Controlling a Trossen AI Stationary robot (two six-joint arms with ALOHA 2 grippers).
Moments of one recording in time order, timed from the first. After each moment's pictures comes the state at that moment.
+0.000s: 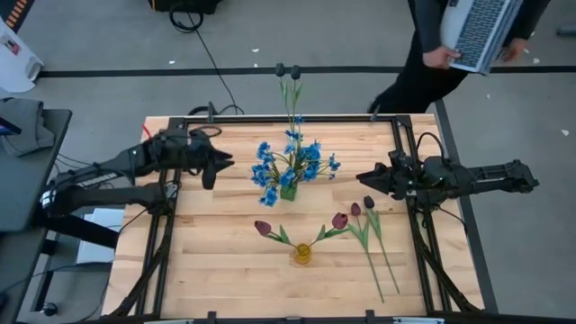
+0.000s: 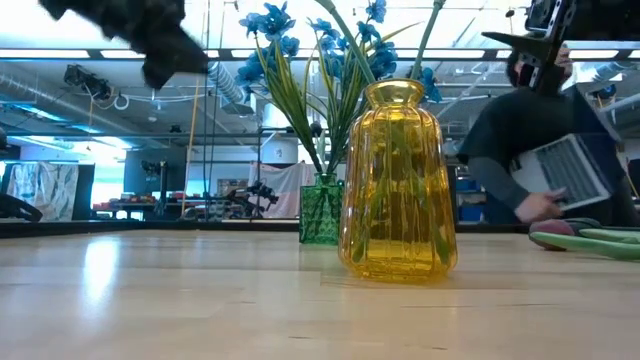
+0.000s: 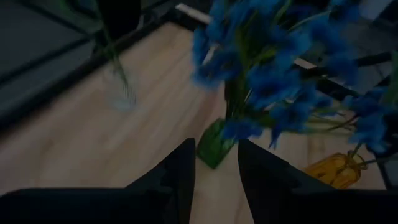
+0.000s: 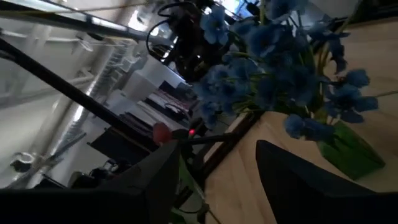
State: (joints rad) left arm 0.34 0.69 0.70 -0.42 0.10 -0.27; right arm 0.06 0.40 0.32 0.12 0.09 0.94
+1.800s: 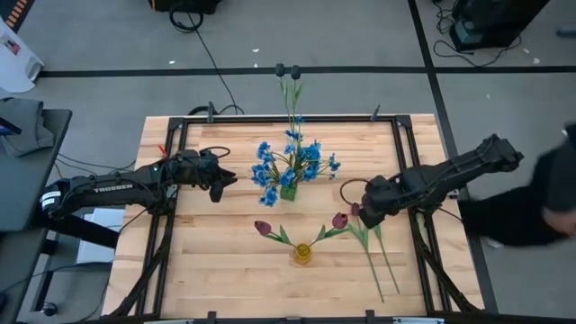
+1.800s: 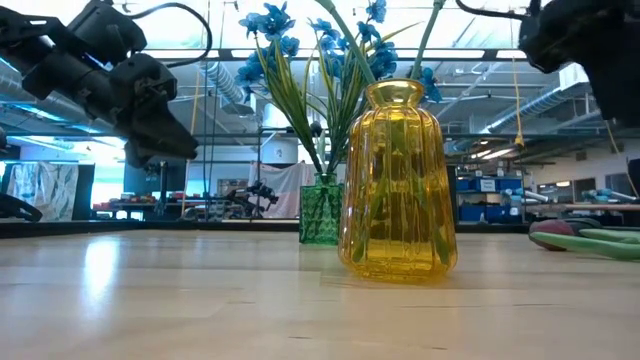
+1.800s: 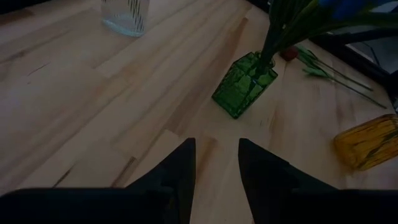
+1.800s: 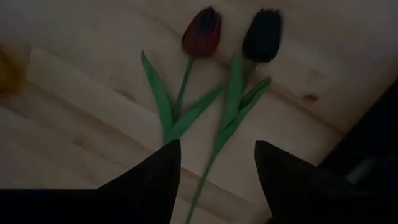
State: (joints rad) left arm 0.34 0.66 0.27 -0.08 0.12 -0.37; right arm 0.32 1.19 0.98 -1.26 -0.02 1.40
